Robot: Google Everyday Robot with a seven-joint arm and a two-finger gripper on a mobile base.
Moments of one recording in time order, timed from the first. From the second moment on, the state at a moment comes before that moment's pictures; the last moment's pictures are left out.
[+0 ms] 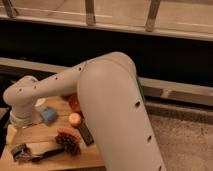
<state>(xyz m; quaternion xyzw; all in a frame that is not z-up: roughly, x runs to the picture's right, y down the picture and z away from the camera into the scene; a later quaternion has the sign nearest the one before) -0.384 0.189 0.681 -0.45 -0.05 0.31 0.84</state>
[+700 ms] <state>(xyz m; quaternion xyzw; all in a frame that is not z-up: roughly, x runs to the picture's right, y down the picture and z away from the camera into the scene) -0.395 0.197 0.686 -0.46 -0.05 0.29 0.84</state>
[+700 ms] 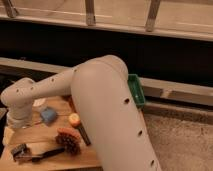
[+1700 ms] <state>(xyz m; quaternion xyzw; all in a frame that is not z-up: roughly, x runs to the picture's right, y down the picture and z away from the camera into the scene) -0.393 0.280 0.692 -0.49 -0.04 0.32 0.81</state>
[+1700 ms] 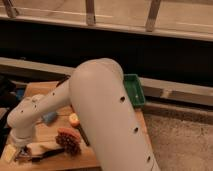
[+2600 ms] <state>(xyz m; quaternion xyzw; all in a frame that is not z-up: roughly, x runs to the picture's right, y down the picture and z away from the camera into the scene) -0.385 0.299 0.704 -0.50 -0.02 0.31 0.81</state>
